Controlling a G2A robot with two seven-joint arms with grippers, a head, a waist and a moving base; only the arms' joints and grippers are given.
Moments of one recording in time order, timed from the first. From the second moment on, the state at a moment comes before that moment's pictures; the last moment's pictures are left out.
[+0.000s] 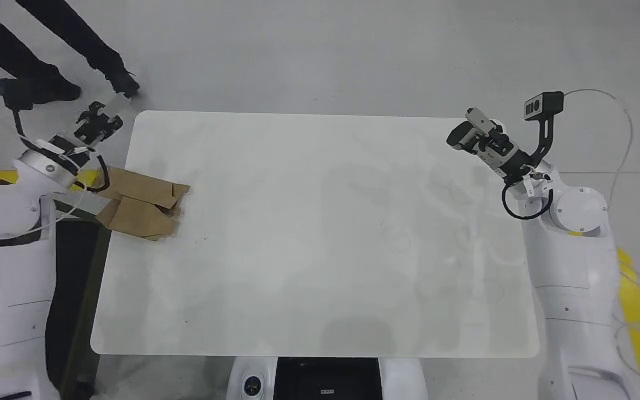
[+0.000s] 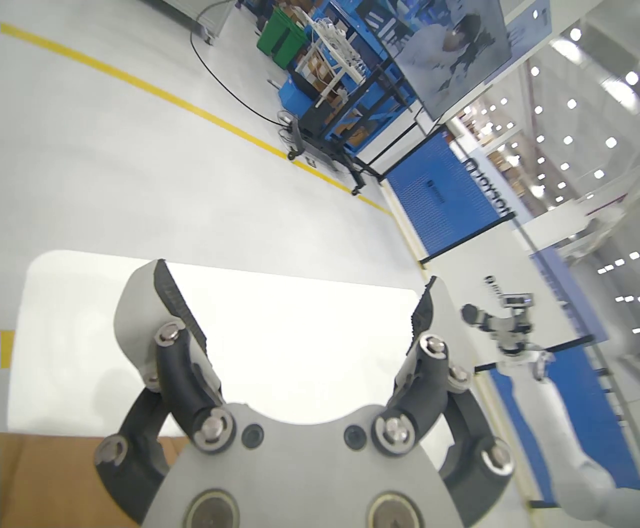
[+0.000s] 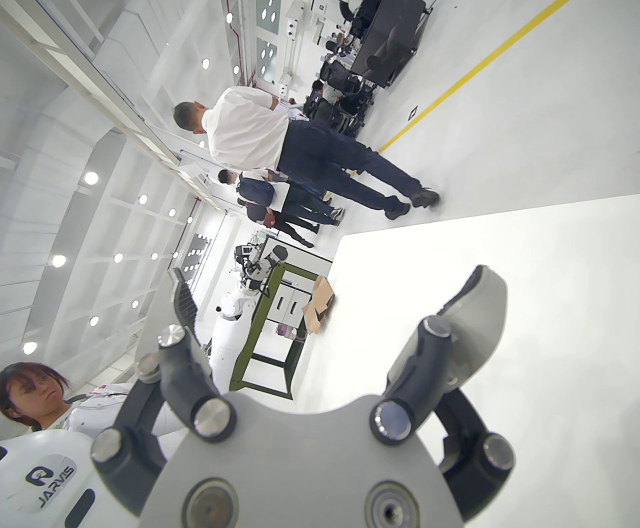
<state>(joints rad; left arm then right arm) 1.06 -0.90 -1.76 -1.40 -0.01 -0.31 -0.70 -0.93 -1.19 1.59 -1.26 0.25 -0.42 0.93</state>
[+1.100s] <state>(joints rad) 1.12 -0.87 -1.95 -1.07 -0.31 -0.14 -0.72 -0.93 -1.19 1.59 -1.26 0.25 -0.42 0.93</state>
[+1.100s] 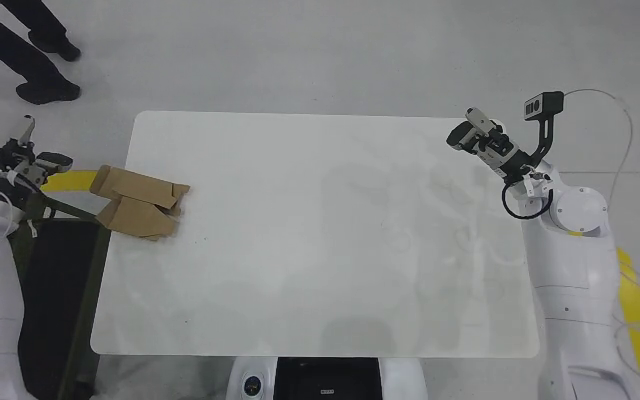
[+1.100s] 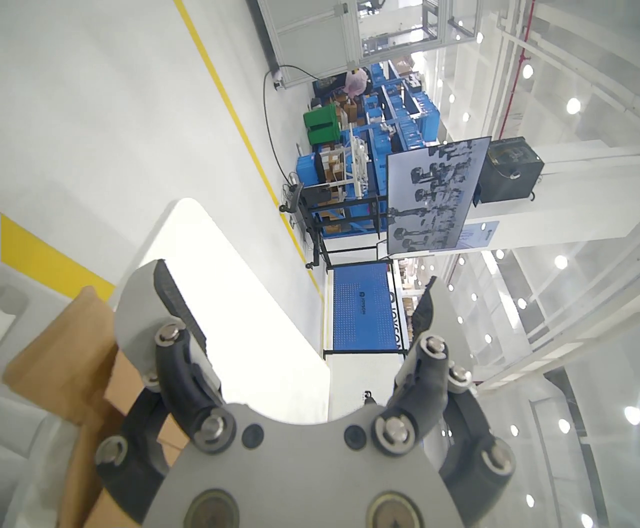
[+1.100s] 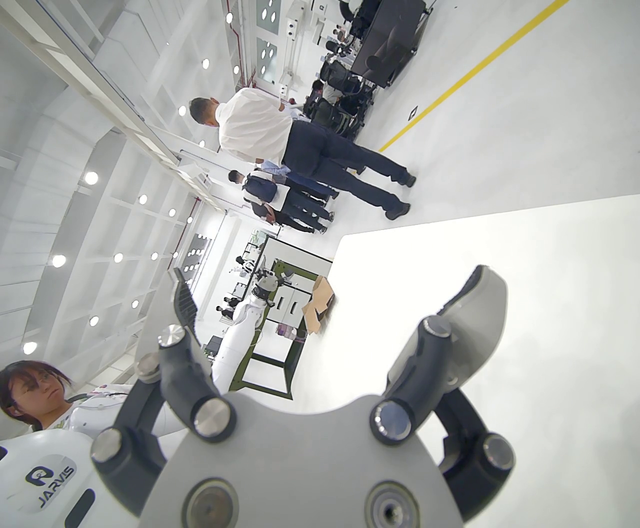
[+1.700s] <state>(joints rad) 1.08 -0.86 -1.87 -0.83 -0.21 -0.11 -0.72 -0.93 -1.19 1.59 -1.26 0.25 -0.42 0.93</state>
